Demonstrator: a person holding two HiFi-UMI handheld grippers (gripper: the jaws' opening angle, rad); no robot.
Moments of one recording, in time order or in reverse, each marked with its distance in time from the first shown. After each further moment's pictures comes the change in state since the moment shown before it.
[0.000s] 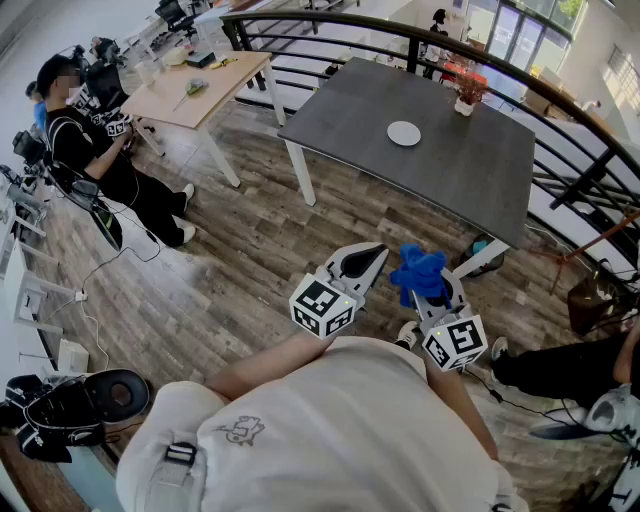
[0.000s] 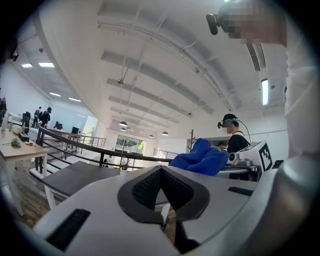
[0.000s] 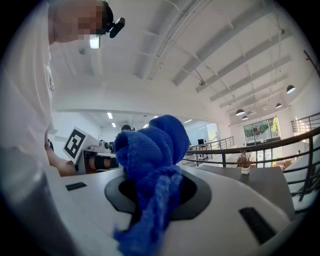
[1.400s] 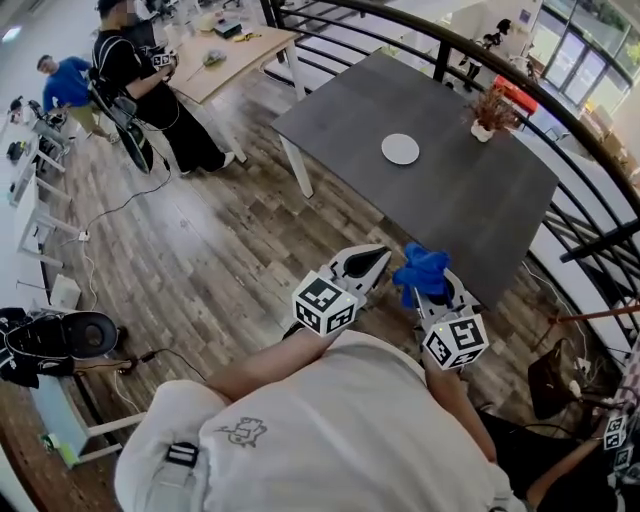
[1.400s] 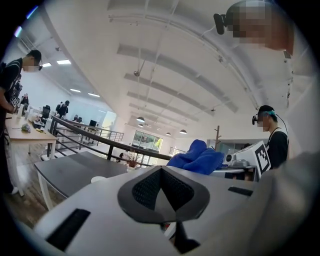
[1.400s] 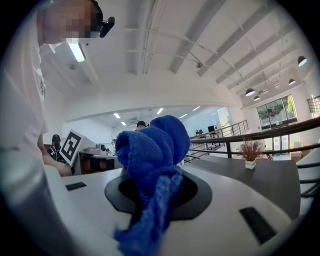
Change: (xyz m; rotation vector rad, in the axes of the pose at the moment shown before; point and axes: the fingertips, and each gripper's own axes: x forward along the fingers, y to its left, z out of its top) left arm 0.250 0.029 -0.036 -0.105 0.026 0.213; right arm 0.037 -0.269 -0.012 0.094 0.114 0.187
